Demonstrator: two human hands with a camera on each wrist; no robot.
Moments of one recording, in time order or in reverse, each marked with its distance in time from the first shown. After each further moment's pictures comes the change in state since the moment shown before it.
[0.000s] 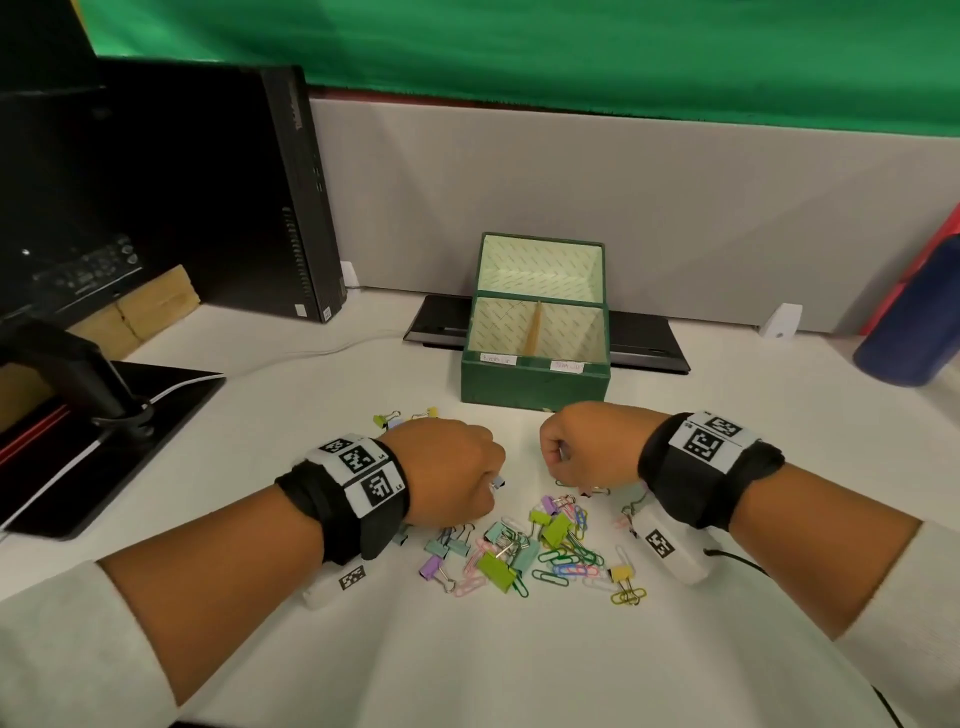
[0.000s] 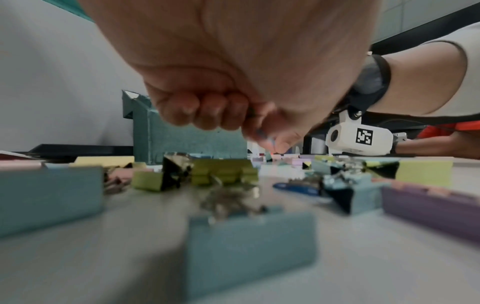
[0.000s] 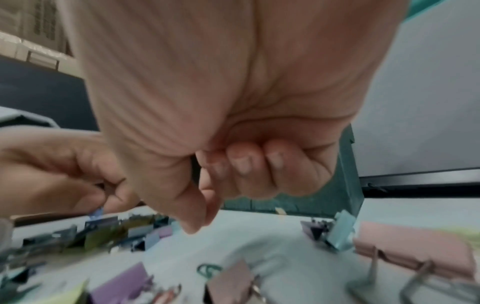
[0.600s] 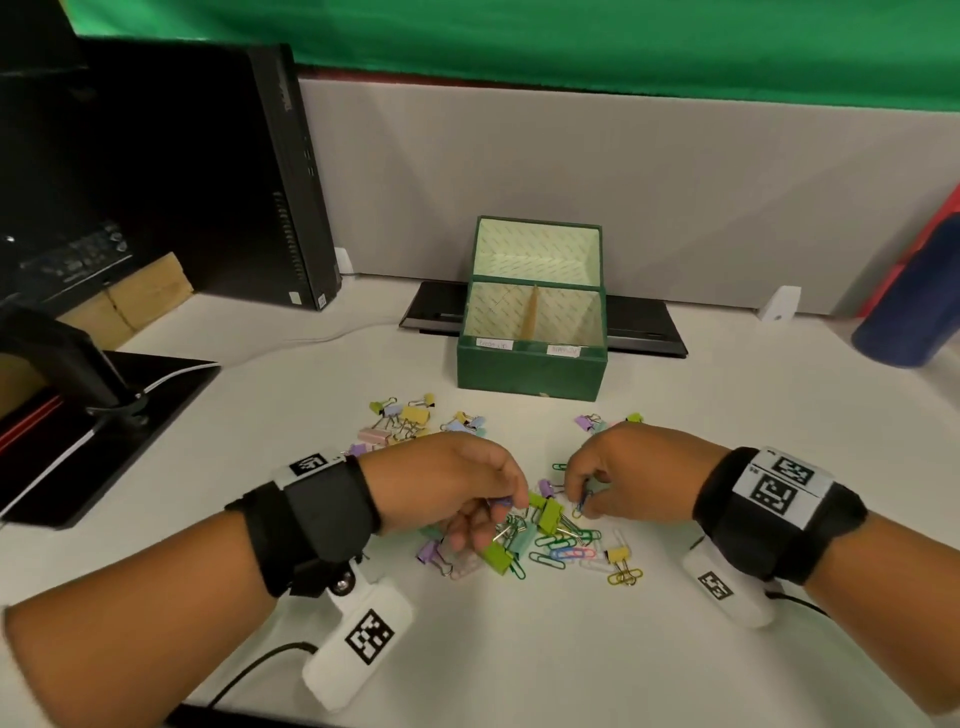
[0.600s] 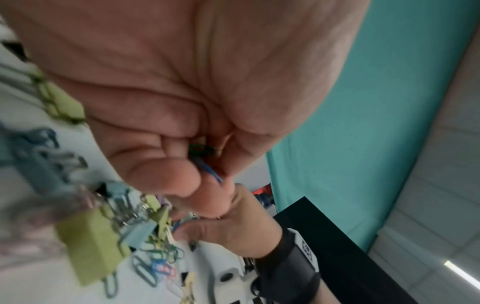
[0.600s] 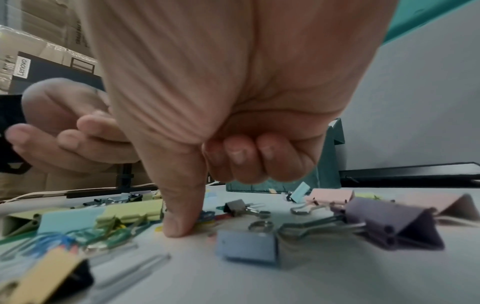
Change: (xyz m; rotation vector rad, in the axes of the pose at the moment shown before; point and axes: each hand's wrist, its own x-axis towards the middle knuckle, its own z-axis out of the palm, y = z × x) left_hand -0.027 0.025 -0.006 -1.374 -0.230 -0.140; right_hand -0.042 0.018 0.030 0.077 -0.001 -0.037
